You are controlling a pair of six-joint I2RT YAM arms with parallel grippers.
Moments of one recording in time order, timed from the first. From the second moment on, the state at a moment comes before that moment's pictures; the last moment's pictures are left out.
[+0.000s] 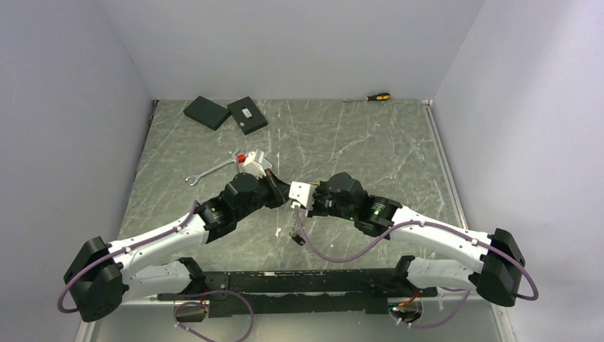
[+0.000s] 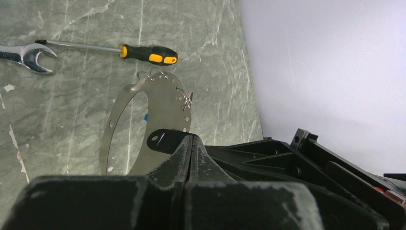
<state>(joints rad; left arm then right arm) -0.86 1.08 0.63 0.15 -0.08 -1.01 0.98 1.11 0.77 -0.12 -0.06 -0.58</state>
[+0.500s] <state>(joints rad) -0.86 1.09 0.63 0.15 -0.07 -1.01 0.98 1.11 0.77 -0.13 -0.06 -0.58</state>
